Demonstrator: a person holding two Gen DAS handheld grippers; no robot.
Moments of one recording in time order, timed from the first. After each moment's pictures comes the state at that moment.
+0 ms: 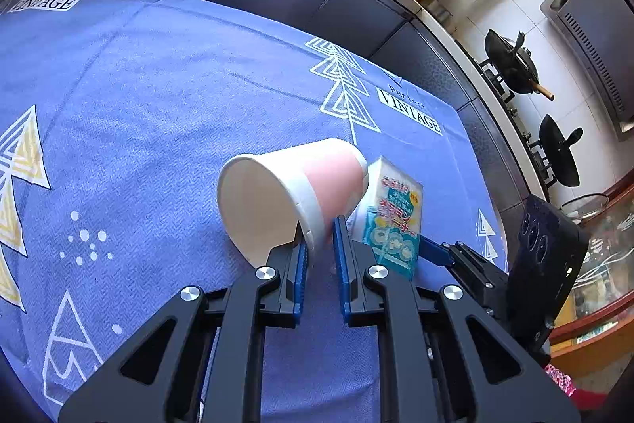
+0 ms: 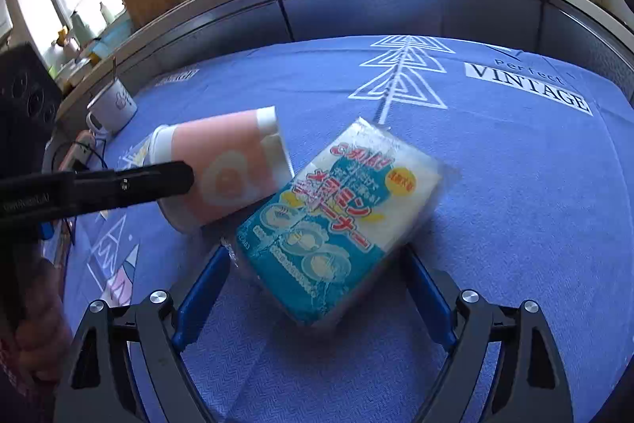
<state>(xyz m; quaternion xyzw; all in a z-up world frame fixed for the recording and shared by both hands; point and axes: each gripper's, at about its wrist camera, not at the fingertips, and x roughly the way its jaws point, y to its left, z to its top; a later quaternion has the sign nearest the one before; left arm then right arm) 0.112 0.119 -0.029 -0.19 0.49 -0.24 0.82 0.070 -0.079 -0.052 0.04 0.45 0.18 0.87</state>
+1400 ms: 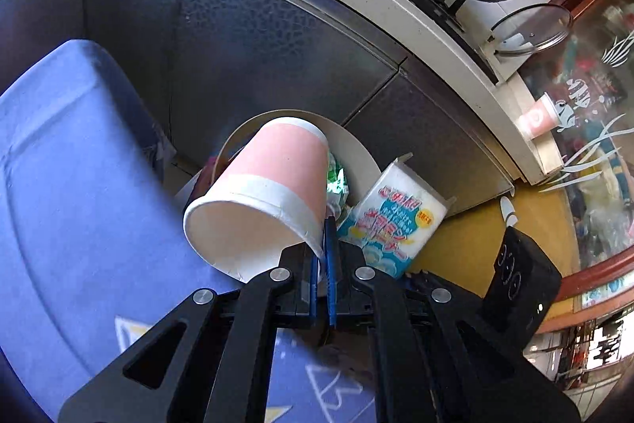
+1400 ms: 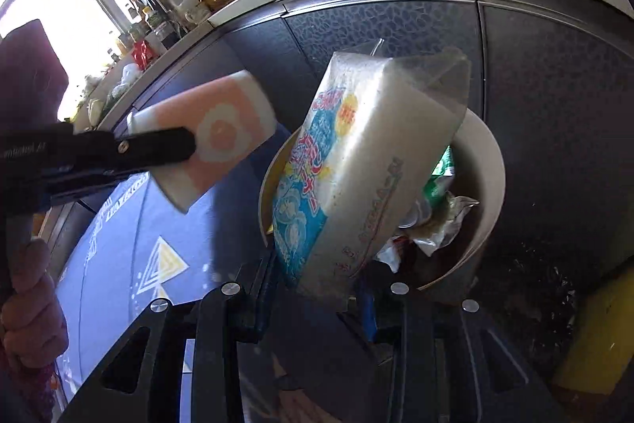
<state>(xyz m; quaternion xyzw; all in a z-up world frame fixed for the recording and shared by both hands) 0.117 -0.474 -0.002 0.06 0.54 -0.49 0.68 -0.048 -0.531 -0.058 0.29 0.38 -0.11 0.87</state>
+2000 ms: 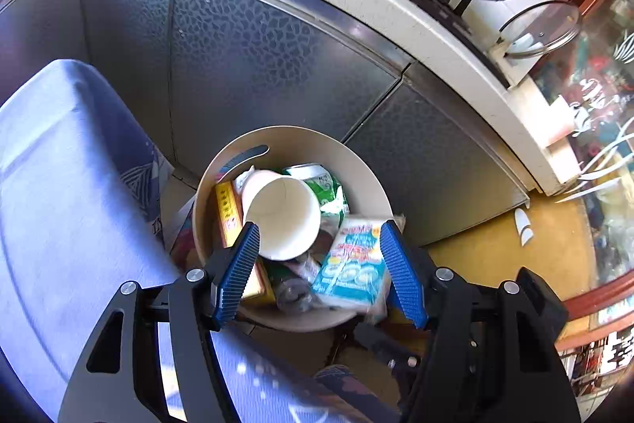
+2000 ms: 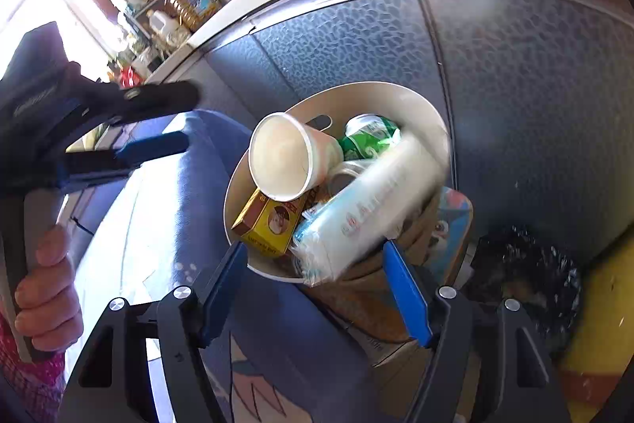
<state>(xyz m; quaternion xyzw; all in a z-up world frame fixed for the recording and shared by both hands) 0.107 -0.471 -0.007 0.06 0.51 -0.48 0.71 -0.092 -0.549 -0.075 0.34 0.34 -0.13 0.87</state>
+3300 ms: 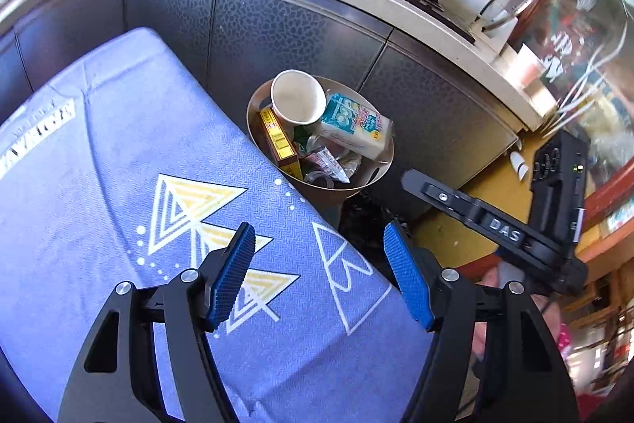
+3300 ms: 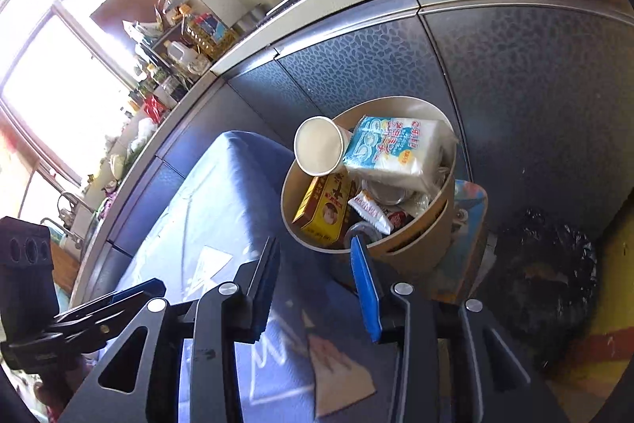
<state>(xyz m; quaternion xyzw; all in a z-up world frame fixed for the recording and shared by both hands) 0.012 -0.341 0.015 0.10 0.46 -0.46 0.75 -0.133 -0.513 -0.031 0.38 0.29 -0.12 0.87</state>
